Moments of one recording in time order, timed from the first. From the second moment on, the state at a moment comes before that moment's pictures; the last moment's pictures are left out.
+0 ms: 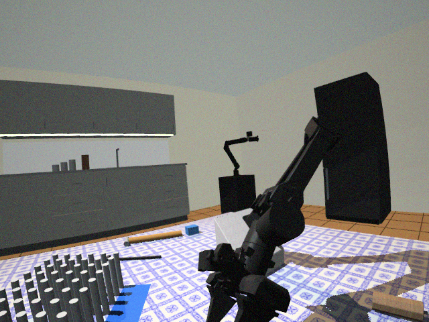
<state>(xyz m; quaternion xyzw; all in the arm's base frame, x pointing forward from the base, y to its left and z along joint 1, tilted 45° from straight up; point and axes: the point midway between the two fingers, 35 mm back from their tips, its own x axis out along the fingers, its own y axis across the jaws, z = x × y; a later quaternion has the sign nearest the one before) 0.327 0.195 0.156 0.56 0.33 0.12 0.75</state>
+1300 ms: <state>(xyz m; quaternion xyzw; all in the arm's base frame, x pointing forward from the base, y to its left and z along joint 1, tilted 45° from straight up) 0.014 0.295 0.279 0.67 0.73 -0.04 0.14</state>
